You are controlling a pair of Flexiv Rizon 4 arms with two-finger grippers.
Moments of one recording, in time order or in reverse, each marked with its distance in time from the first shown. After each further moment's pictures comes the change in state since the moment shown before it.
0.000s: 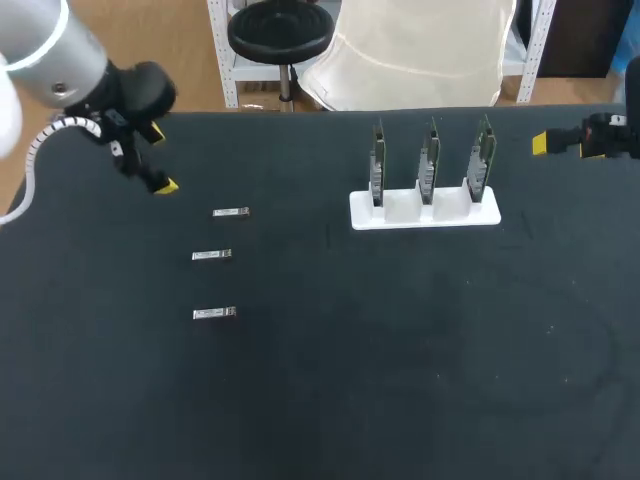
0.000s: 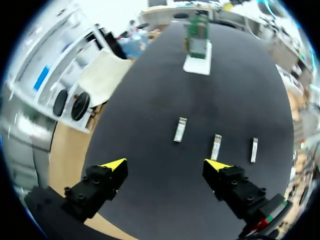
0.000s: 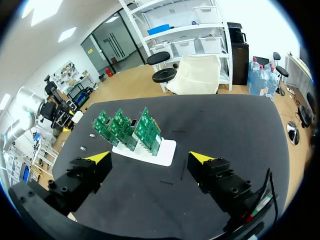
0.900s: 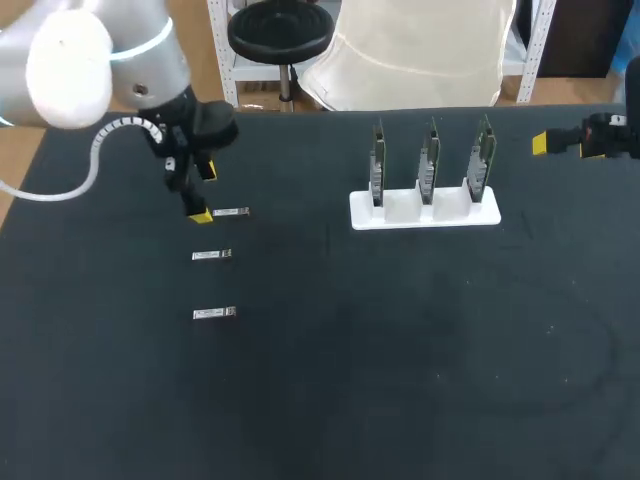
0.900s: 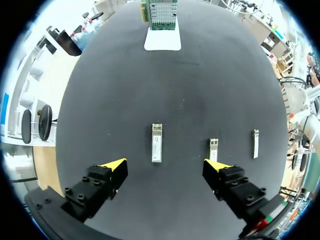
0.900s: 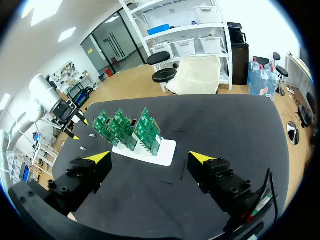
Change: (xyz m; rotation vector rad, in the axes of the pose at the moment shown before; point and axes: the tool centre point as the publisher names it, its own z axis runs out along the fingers) left arm -0.022 -0.022 0.074 0.261 0.149 0.172; right arm 0.000 0.000 0.000 0.000 0.000 0.000
